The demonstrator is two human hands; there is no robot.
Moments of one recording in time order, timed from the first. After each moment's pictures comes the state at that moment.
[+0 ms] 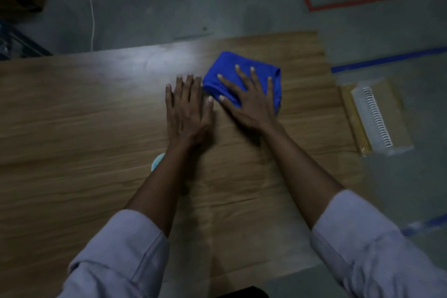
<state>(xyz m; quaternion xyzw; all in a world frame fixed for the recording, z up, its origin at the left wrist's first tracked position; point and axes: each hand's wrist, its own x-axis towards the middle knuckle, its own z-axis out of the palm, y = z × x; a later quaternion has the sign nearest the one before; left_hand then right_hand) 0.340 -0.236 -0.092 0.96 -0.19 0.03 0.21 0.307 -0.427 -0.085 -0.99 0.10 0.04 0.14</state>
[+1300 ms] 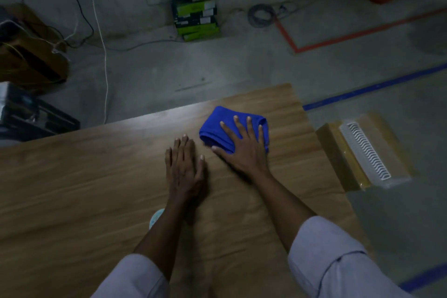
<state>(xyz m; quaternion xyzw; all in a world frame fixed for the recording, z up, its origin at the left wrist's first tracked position) 0.349 -0.255 -0.084 0.96 -0.19 0.00 0.21 0.320 -0.457 -0.082 -0.98 0.15 0.01 0.17</state>
